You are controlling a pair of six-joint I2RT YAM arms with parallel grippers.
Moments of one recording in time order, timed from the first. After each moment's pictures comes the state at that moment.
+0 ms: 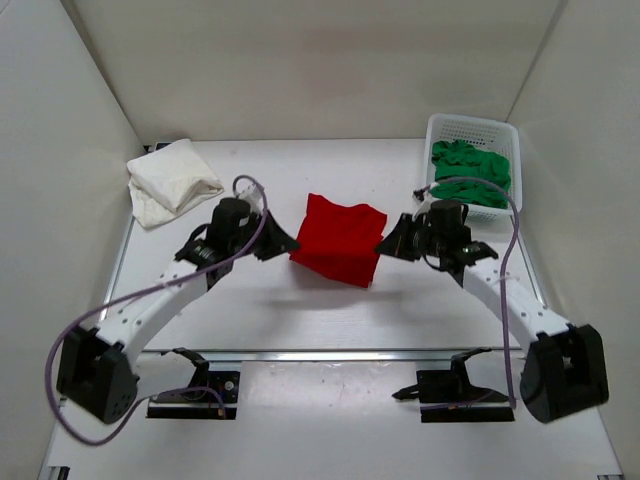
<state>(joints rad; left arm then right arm) -0.50 1.13 0.81 -0.24 0.27 -0.82 0.31 1.14 0.72 -0.22 -0.48 0.58</state>
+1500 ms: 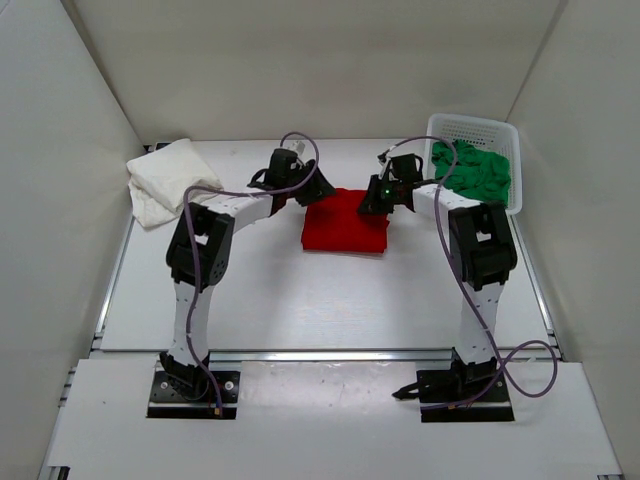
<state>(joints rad) -0.43 2.12 1.51 0.06 0.32 -0.75 0.25 2.04 1.42 -0.18 -0.46 0.40</state>
